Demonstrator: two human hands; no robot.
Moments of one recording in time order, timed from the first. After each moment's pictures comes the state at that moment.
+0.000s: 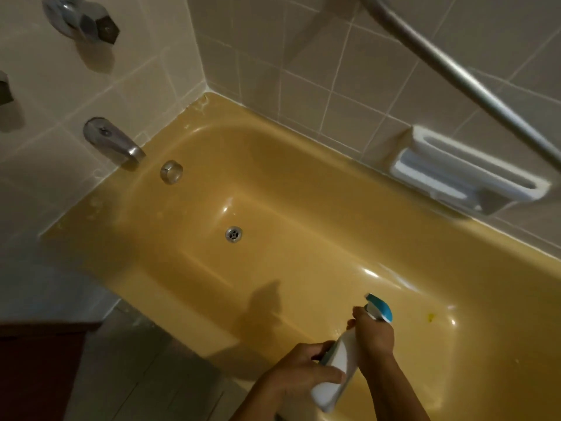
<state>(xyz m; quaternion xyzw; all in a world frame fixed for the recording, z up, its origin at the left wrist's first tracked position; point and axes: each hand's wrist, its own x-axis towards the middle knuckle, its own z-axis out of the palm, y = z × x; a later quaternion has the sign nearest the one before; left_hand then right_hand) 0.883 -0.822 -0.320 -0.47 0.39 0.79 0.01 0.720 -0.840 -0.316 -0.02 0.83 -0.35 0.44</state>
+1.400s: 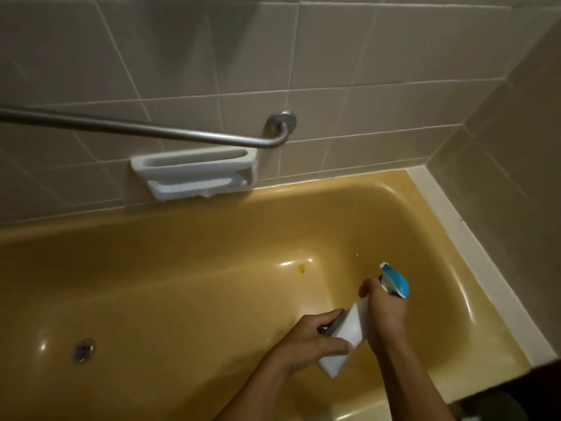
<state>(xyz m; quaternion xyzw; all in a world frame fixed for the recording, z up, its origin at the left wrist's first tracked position) 0.582 -0.760 -0.250 -0.23 0.60 0.75 0.16 0.452 -0.666 -0.217 0.20 0.76 -0.59 0.19</state>
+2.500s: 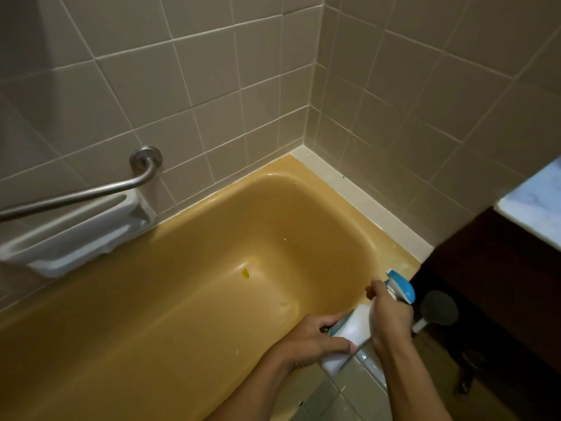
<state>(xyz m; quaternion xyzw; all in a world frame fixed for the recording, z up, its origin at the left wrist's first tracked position) 0.549 -0.631 -0.191 -0.08 0.64 0.69 0.32 0.481 -0.487 -0.169 0.40 0.64 -0.65 0.03</state>
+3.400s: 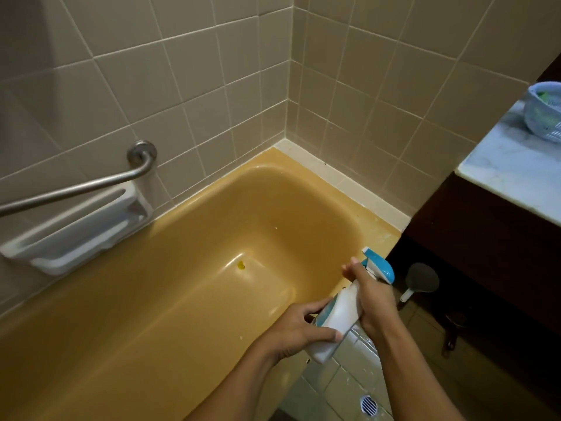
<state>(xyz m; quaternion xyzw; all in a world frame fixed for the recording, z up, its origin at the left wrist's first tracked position) 0.624 -0.661 -0.186 -0.04 0.67 0.67 0.31 0.562 -0.499 -0.161 0.32 0.61 -0.72 0.07</state>
